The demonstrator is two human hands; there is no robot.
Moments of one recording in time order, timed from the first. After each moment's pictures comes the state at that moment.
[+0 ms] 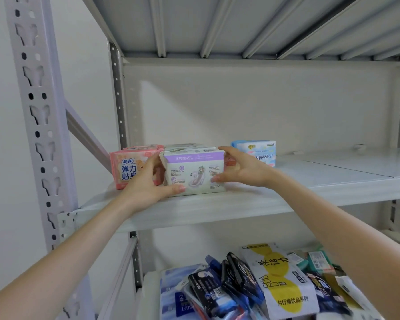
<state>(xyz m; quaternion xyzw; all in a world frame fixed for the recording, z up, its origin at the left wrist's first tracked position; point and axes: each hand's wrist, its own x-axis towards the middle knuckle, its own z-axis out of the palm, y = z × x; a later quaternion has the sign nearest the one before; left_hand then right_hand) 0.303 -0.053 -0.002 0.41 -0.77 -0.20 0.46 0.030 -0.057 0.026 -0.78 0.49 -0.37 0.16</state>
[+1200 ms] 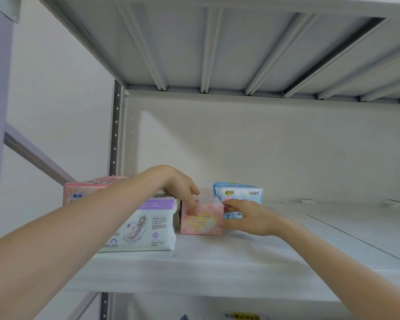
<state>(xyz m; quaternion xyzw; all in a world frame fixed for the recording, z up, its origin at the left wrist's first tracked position) 0.127 -0.134 0.121 0.61 -0.79 -0.01 -0.06 -0.084 -0.132 0.039 -0.85 0.47 -0.24 0.08</state>
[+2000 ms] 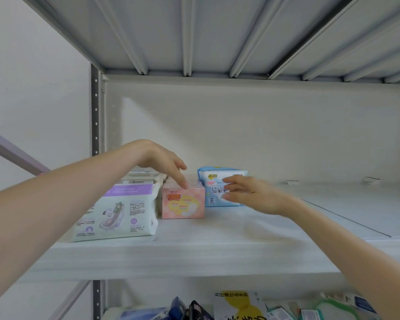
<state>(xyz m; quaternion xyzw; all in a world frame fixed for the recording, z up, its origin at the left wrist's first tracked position) 0.125 -0.139 0.137 0.61 -0.79 -0.06 -0.01 -0.128 -0.118 0.041 -0.81 0.46 -0.33 0.17</state>
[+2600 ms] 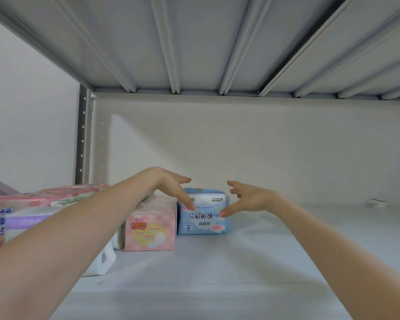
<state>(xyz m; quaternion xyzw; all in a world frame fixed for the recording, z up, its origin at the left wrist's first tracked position) 0.055 -0.196 0.131 0.64 -0.77 -0.04 0.04 -0.183 -0.194 0.085 -0.78 0.55 -0.24 0.19</state>
